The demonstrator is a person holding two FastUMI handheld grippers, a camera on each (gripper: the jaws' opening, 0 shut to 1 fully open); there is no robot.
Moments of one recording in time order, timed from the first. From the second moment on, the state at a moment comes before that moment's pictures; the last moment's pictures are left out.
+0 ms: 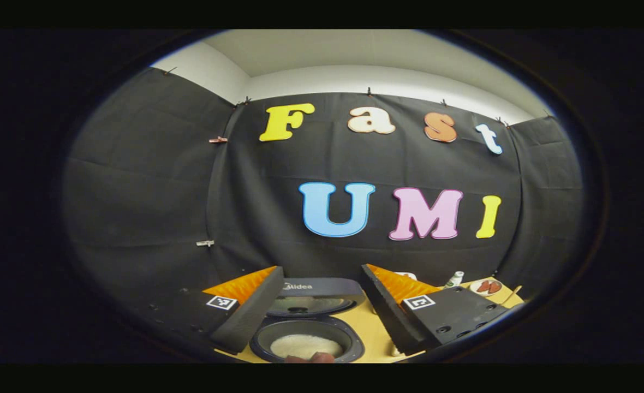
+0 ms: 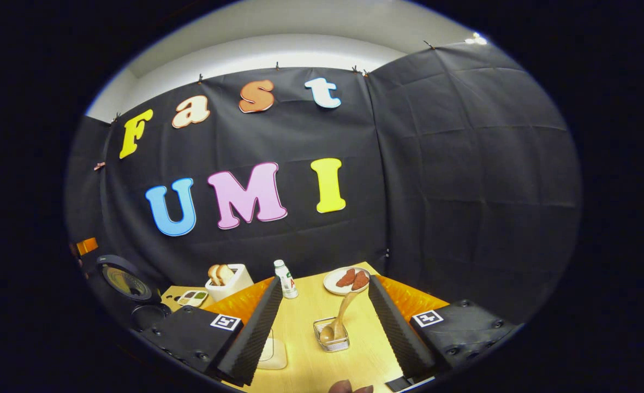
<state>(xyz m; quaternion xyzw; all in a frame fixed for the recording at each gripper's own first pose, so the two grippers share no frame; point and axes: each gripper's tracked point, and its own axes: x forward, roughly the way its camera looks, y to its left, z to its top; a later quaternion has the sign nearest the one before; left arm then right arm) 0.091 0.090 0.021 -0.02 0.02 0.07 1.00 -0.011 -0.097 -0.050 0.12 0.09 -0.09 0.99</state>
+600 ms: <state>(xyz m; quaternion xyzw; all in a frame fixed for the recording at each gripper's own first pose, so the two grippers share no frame) 0.175 0.118 -0.018 -0.03 0.06 0.07 1.00 -0.010 -0.022 0.010 0.05 0.04 -0.04 1.00</state>
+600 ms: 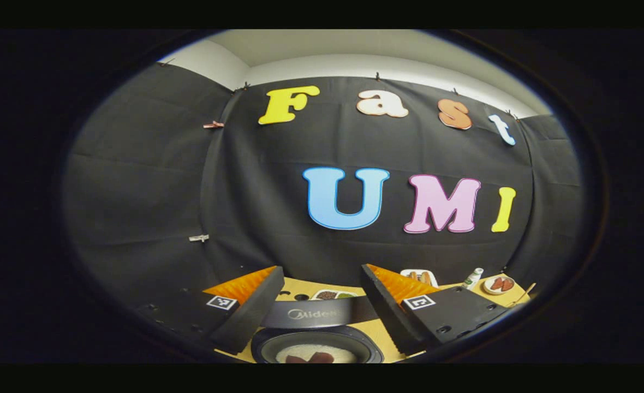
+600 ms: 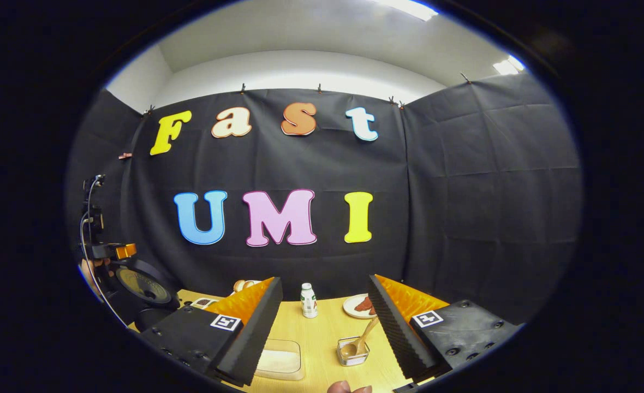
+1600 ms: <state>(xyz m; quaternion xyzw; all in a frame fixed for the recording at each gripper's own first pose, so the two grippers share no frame) 0.104 0.091 -0.088 -0.01 0.12 0.10 0.99 -0.007 -0.039 0.003 0.07 0.05 -0.04 1.00</state>
